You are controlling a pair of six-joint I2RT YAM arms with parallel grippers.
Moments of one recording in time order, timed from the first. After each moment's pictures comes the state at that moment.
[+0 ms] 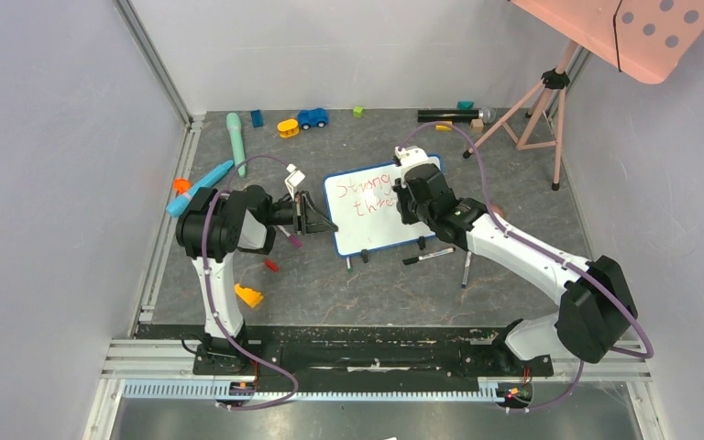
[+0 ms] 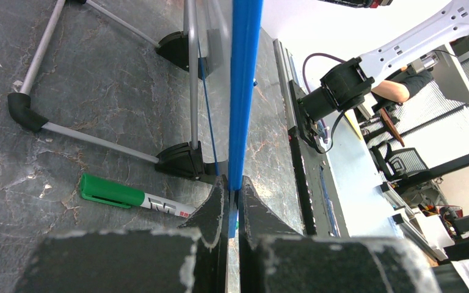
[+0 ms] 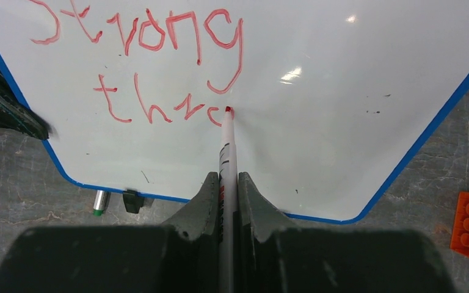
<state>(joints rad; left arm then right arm) -0.14 2.10 0.72 1.48 1.41 -0.85 0.67 1.40 1.03 -0.28 0.23 0.19</state>
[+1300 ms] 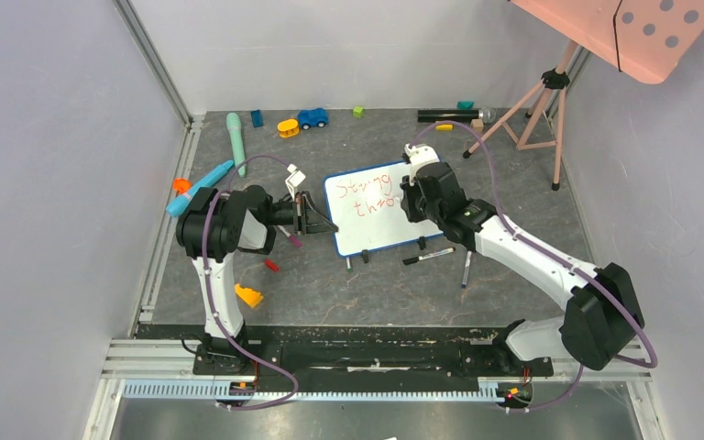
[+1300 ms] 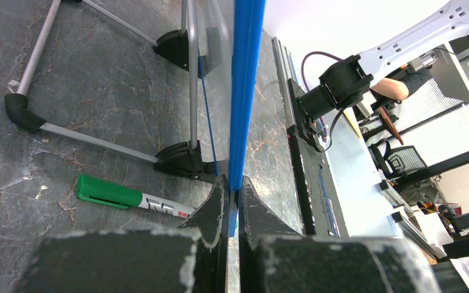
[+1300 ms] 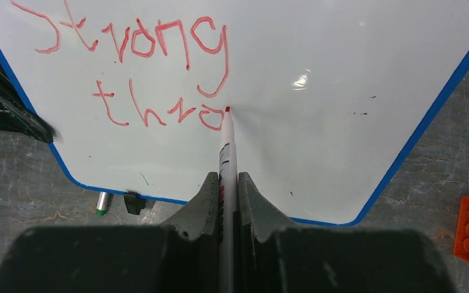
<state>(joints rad) -0.15 2.10 0.72 1.48 1.41 -0.85 0.62 1.35 0.99 -0.24 0.16 0.19</state>
